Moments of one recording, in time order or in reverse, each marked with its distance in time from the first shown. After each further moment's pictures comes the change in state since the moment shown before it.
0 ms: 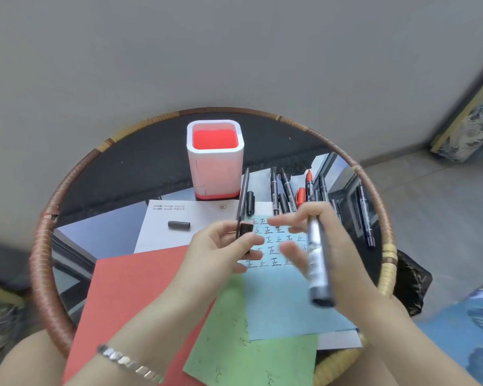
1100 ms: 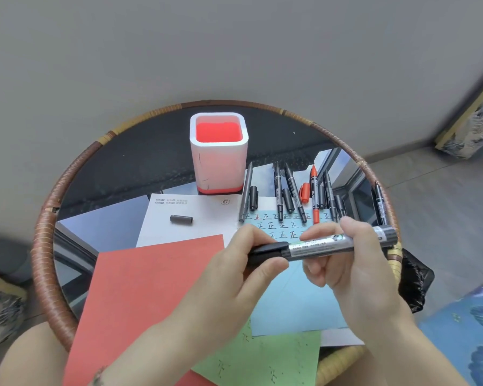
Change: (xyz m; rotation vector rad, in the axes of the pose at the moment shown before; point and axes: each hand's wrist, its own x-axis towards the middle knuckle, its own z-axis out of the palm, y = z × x) left_hand -0.027 -0.013 -0.005 0.424 -0.231 0.494; right_hand -0.016 -0.021 0.003 0.527 0.215 0.424
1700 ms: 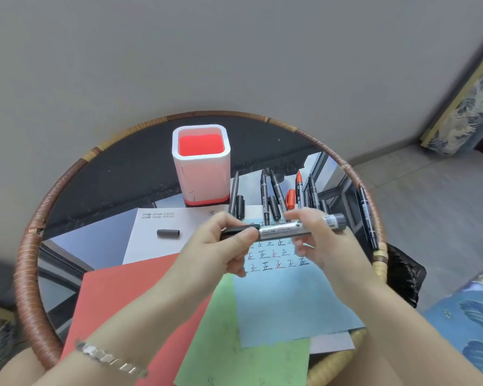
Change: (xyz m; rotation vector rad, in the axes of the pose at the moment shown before) left_hand 0.040 0.008 -0.007 -0.486 0.064 -0.403; right_hand 0.033 0.002 -0.018 -0.242 0.028 -0.035
